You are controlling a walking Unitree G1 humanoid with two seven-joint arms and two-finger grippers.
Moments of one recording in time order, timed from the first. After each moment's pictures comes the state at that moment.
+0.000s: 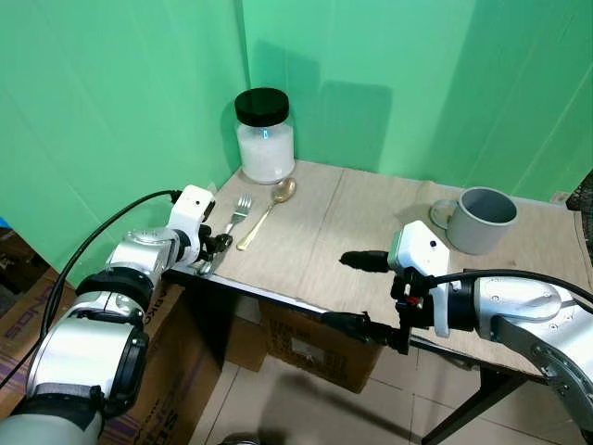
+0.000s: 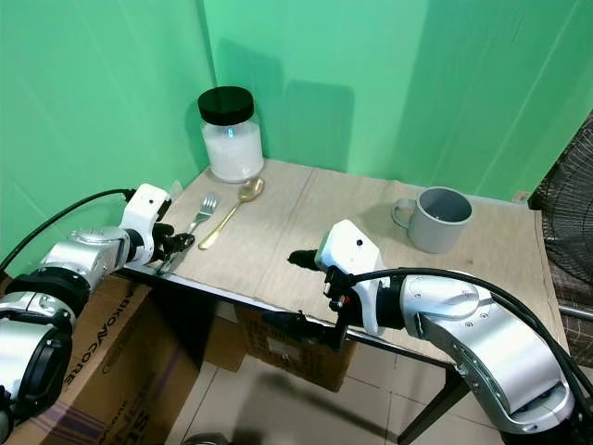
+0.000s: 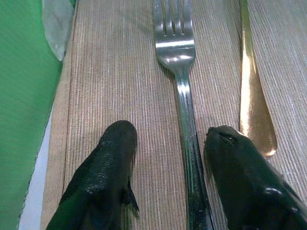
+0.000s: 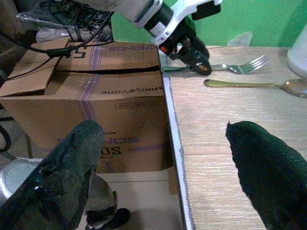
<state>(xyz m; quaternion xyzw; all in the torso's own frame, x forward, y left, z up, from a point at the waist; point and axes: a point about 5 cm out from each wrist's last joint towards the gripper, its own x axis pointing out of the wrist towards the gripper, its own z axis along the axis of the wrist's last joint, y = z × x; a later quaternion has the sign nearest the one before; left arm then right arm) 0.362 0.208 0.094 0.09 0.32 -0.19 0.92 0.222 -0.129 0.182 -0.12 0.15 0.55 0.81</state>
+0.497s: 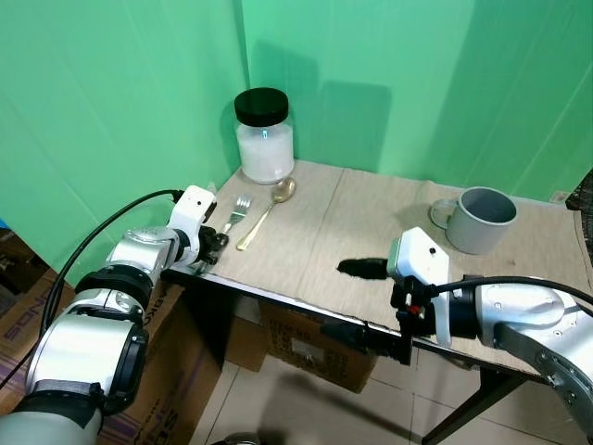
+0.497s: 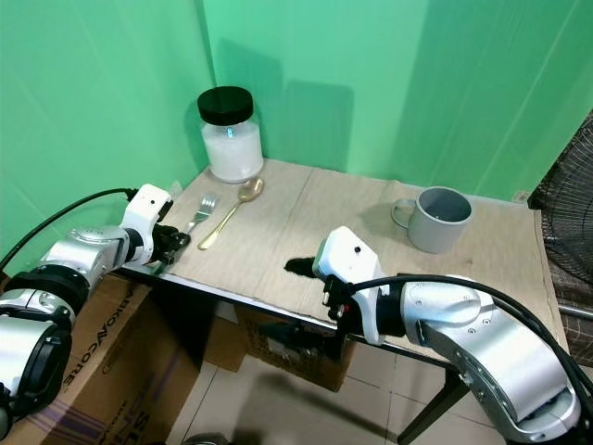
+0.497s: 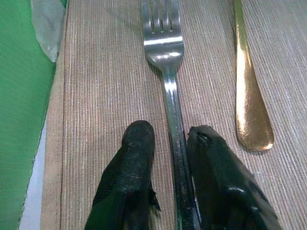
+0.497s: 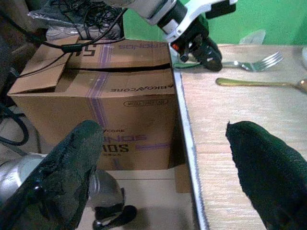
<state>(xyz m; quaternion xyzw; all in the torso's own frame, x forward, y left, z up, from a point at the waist) 0.362 0.210 0.095 0.10 0.32 -0.21 0.92 0.214 -0.127 0.184 -0.12 0.16 0.56 0.80</state>
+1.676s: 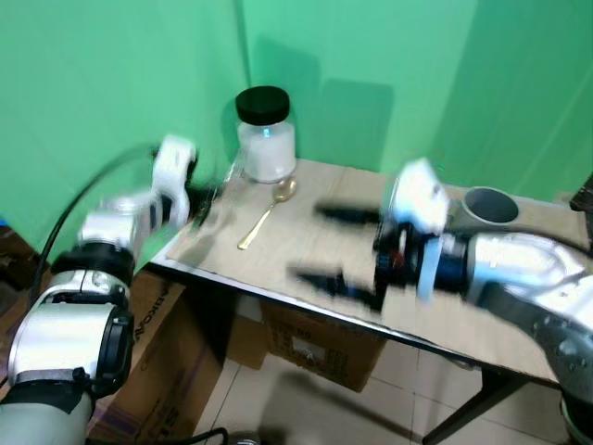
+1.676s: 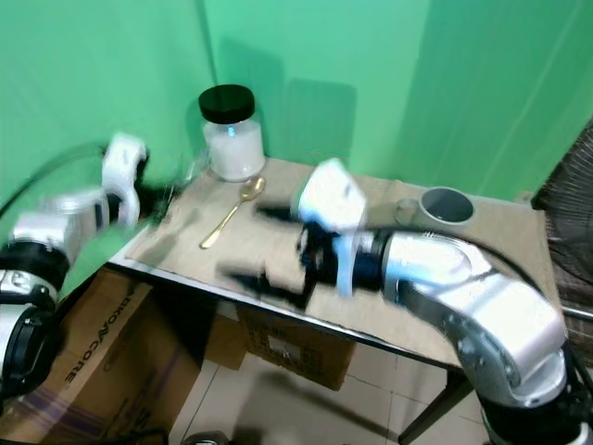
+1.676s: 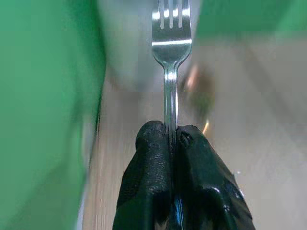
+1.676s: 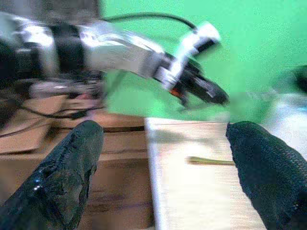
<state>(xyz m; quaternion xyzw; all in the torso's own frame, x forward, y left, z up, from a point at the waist) 0.385 0.208 0.177 0.03 0.15 -0.26 0.95 0.231 -0.105 0.241 -0.09 0.04 0.52 0.85</state>
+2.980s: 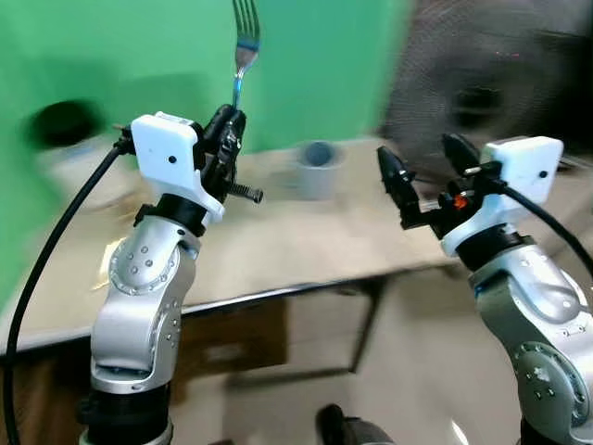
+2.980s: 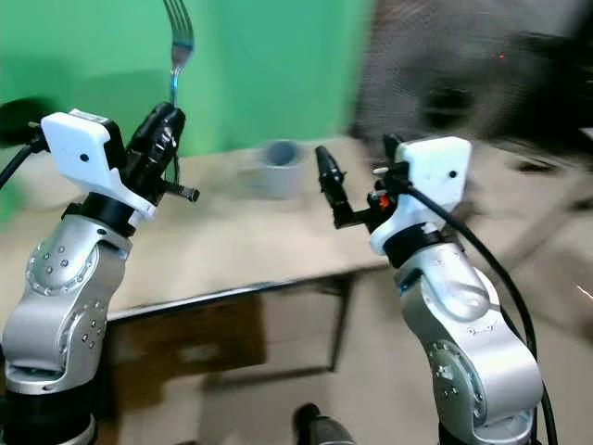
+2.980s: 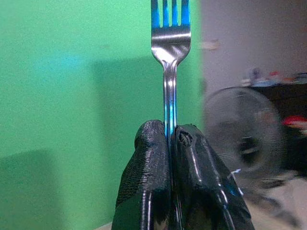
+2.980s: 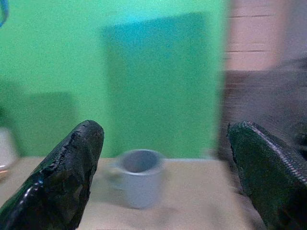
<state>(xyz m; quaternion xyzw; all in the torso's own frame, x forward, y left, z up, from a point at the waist) 0.275 0.133 0.241 0.01 -0.19 -0.15 0.97 0.242 -0.141 0.241 0.03 -0.09 0.14 0.99</state>
